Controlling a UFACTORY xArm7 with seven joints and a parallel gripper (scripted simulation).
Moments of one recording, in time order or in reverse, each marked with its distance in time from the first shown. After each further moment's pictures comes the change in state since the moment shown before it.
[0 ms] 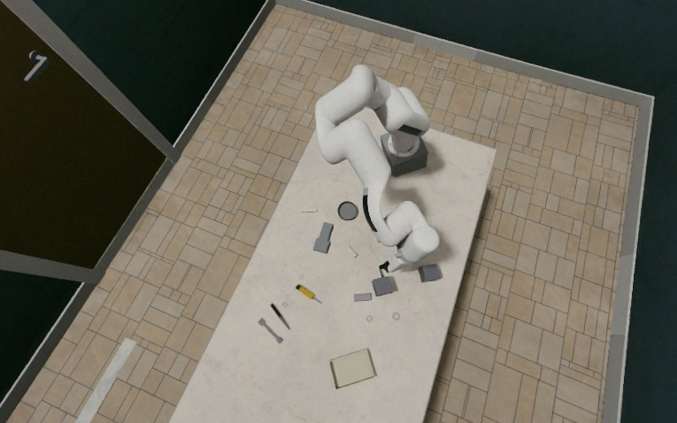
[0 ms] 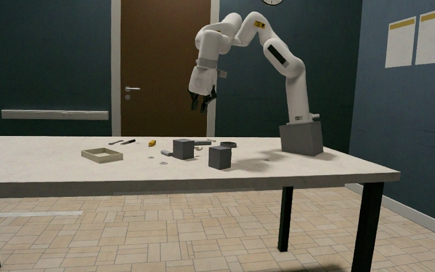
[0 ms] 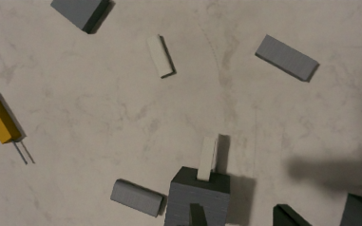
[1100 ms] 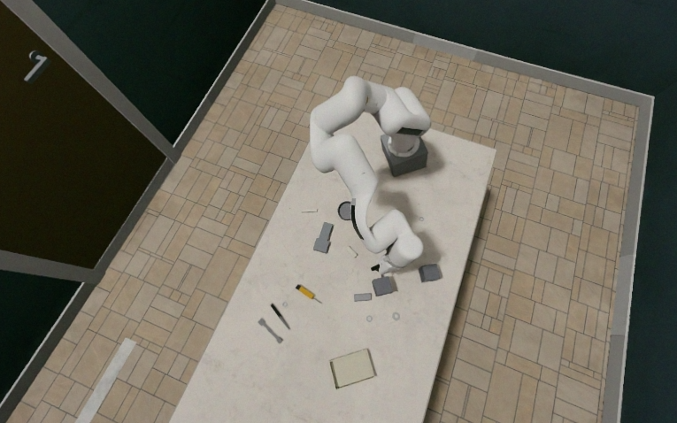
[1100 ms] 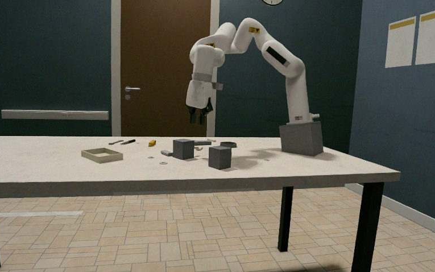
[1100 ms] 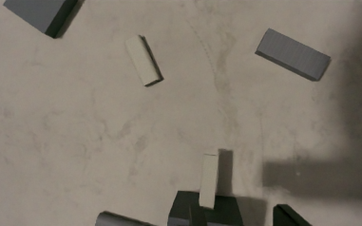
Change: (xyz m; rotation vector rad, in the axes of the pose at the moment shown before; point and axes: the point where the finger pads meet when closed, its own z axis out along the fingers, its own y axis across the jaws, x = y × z) arm 0.009 -0.004 0.054 -0.069 0.020 0.065
